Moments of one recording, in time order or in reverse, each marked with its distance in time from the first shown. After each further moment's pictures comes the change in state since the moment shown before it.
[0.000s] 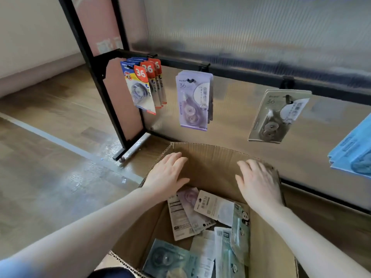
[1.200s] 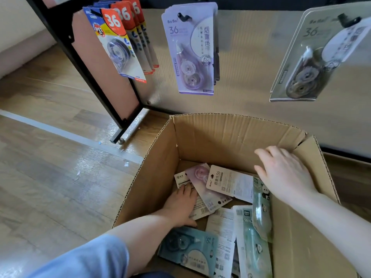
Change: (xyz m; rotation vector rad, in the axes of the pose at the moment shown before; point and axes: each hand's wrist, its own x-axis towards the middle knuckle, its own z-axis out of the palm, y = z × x) left_hand -0.032 -0.010 0.151 0.252 -0.636 0.066; right_hand -0.005 0.012 0.052 -0.081 -0.164 0.013
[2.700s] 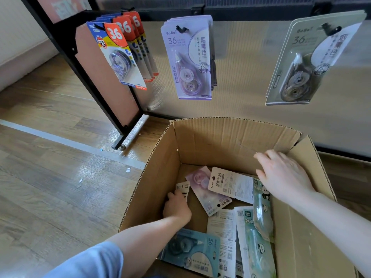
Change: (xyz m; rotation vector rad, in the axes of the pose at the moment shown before) left_hand -0.004 0.010 -0.004 -0.613 0.061 -0.654; right_hand -0.002 0.001 0.004 0.006 -0.008 0.004
